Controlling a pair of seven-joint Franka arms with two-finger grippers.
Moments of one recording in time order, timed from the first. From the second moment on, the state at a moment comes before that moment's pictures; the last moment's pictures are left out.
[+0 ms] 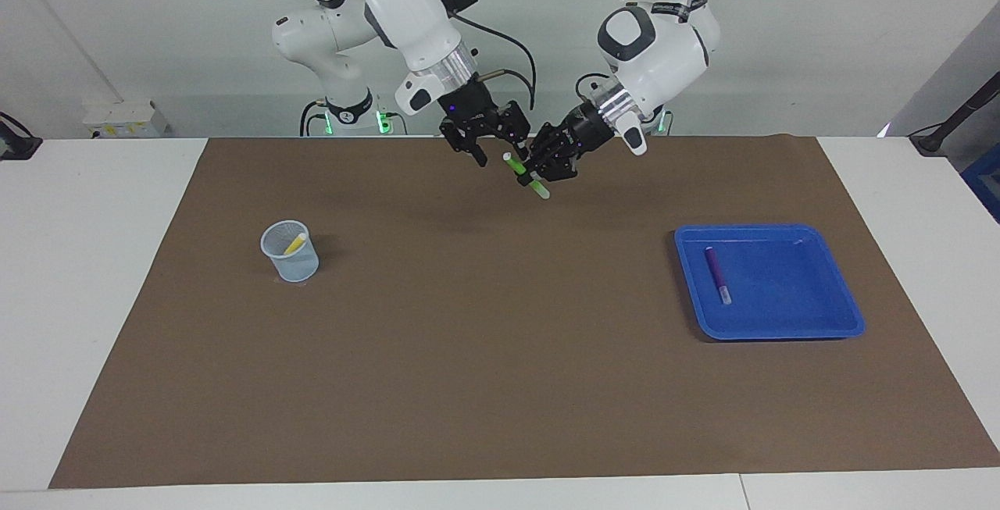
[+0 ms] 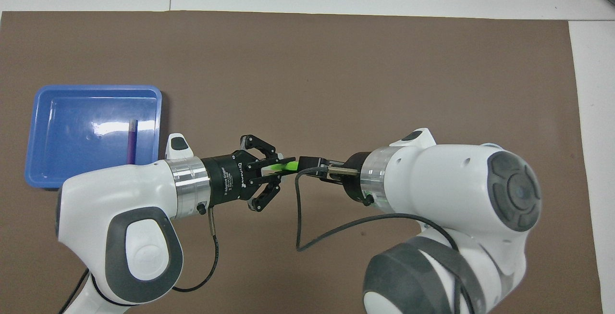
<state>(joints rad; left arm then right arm) -0.42 -0.18 -0.13 -2.26 -1.21 2.41 -1.21 0.42 -0.11 0.08 -2.02 0.42 2.15 0.47</state>
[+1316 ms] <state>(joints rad) -0.02 -0.22 -0.12 -2.19 -0.39 1.74 -0.27 0.07 -0.06 0.07 -2.15 -0.16 2.07 -1.45</state>
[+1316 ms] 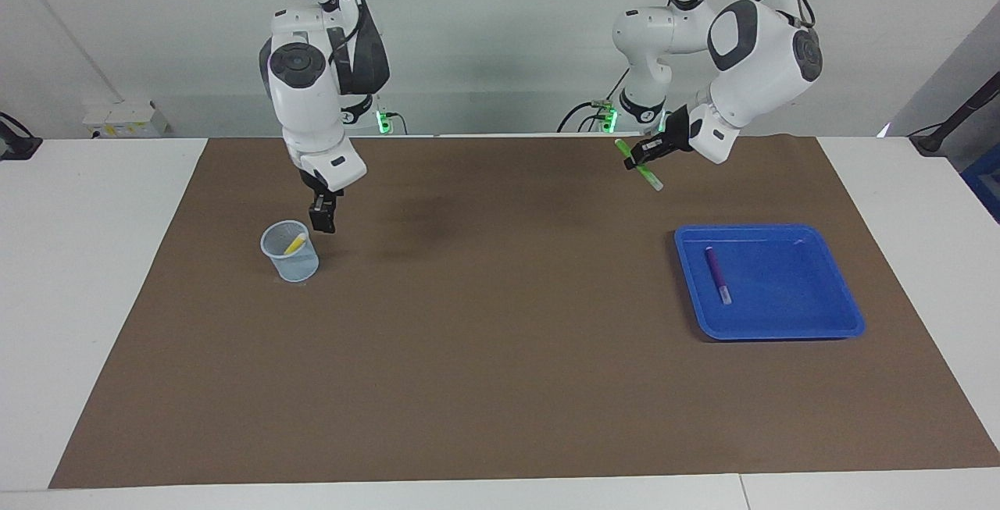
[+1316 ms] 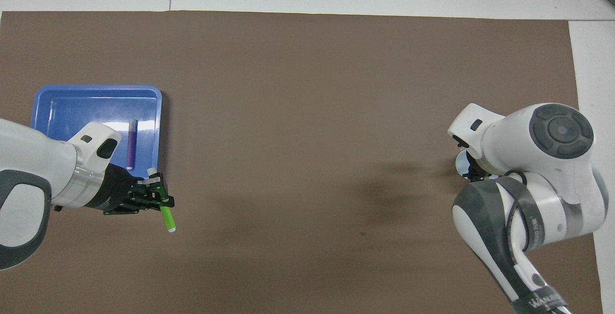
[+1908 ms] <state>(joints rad) 0.10 -0.18 -0.12 -2.18 -0.08 1.80 0.11 0.02 -0.04 0.07 -2.18 -0.16 2.12 -1.54</state>
